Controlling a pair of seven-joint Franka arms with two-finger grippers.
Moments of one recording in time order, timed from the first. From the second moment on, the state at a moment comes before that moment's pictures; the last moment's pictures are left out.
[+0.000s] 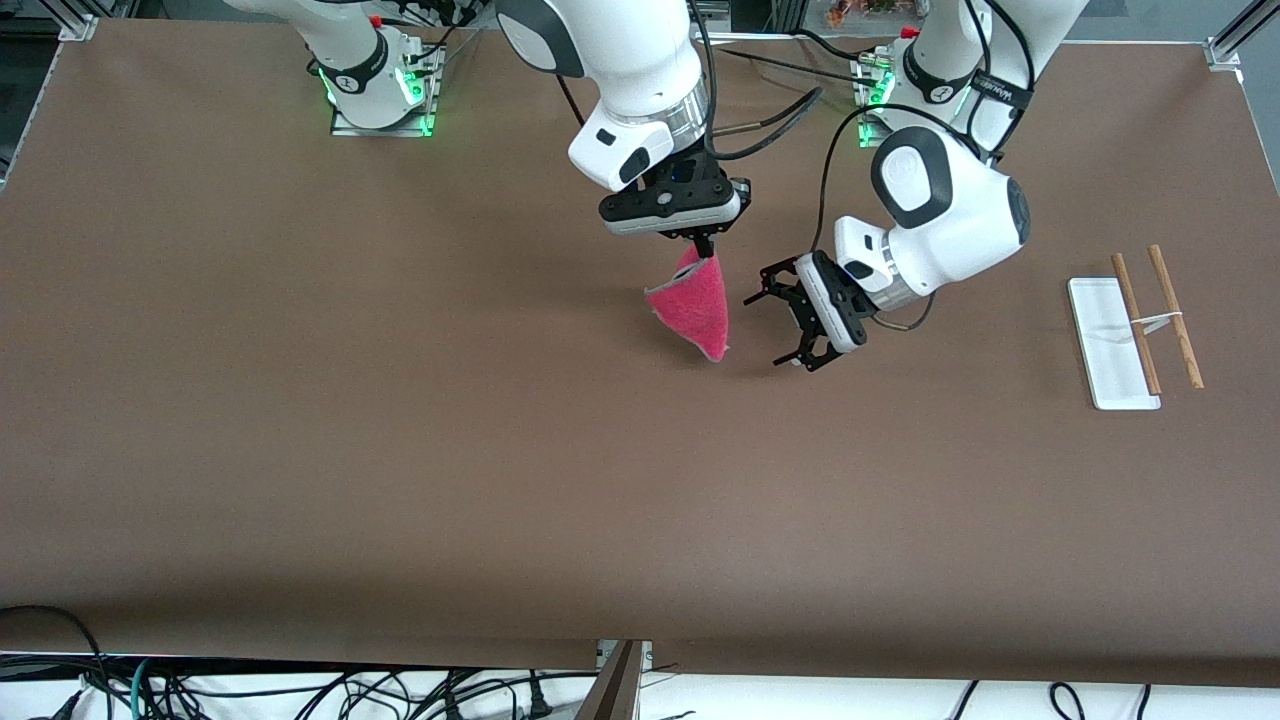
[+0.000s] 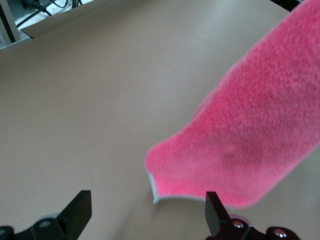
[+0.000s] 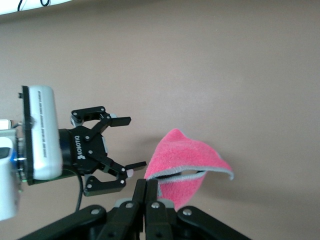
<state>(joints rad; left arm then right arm) -0.08 0.24 -0.37 -2.14 -1.07 2.58 1.40 0.84 0.53 0.02 -1.11 0.02 1.99 0.87</state>
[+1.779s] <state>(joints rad) -0.23 0.34 -0.38 -2.03 -1.01 2.66 1.47 0.84 0.53 0.01 -1.10 0.02 1.99 0.87</state>
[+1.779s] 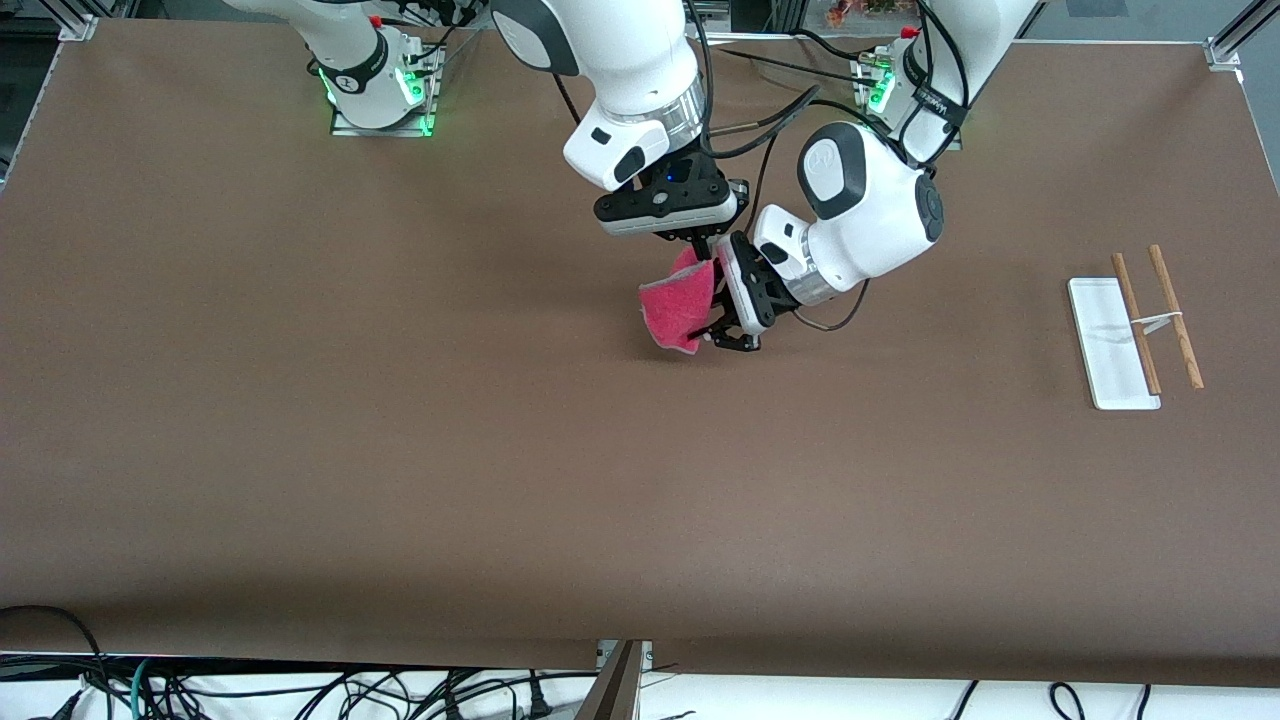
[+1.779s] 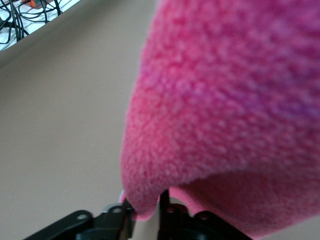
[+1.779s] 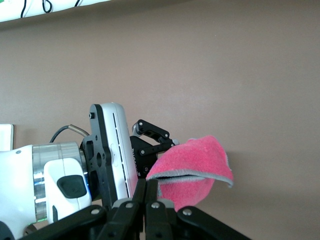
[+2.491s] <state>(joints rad) -0.23 0.34 -0.37 -2.02 -1.00 2.66 1.47 0.84 0.53 0.01 -1.10 0.02 1.99 0.87</state>
